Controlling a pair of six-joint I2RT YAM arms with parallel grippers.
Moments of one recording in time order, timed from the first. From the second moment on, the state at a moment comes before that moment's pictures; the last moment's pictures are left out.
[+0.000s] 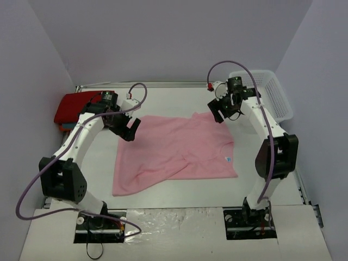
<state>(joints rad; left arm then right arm) -0.19 1.52 1.39 -0.96 0.31 0.41 0.17 1.77 1.57 -0.83 -0.17 -0.47</state>
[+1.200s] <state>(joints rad) -0.16 1.67 1.38 -0.73 0.11 0.34 0.12 2.31 1.89 -0.79 -0.12 -0.42</state>
